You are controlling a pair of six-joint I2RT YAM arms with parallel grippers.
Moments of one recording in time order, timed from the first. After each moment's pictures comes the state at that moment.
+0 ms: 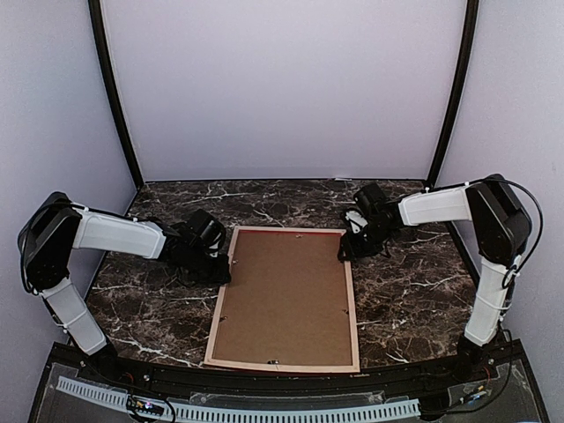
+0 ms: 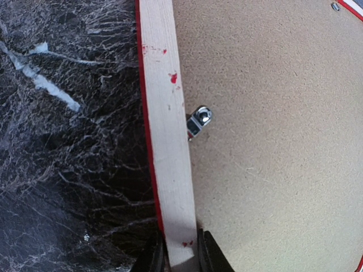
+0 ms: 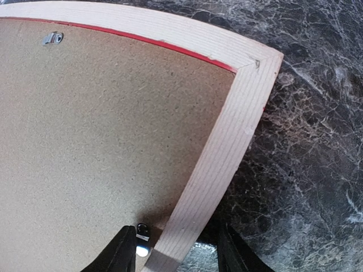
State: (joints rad) left arm -0.67 1.68 0.90 -0.32 0.04 -0.59; right arm 0.52 1.89 1.19 -0.43 -0.18 0.20
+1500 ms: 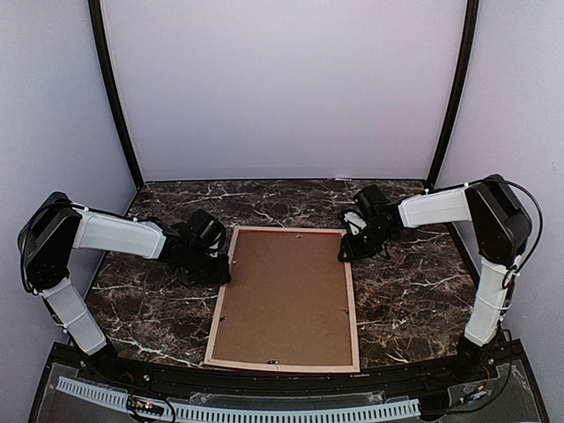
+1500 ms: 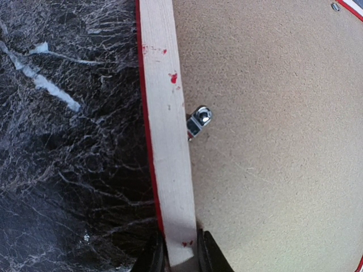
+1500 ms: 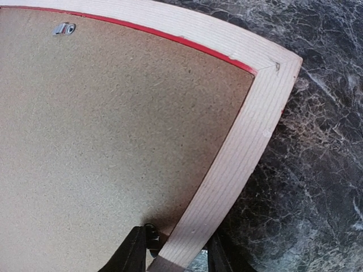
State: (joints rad) left arm -0.67 1.68 0.90 -0.32 0.04 -0.59; right arm 0.51 1.89 1.17 -0.40 -0.19 0.16
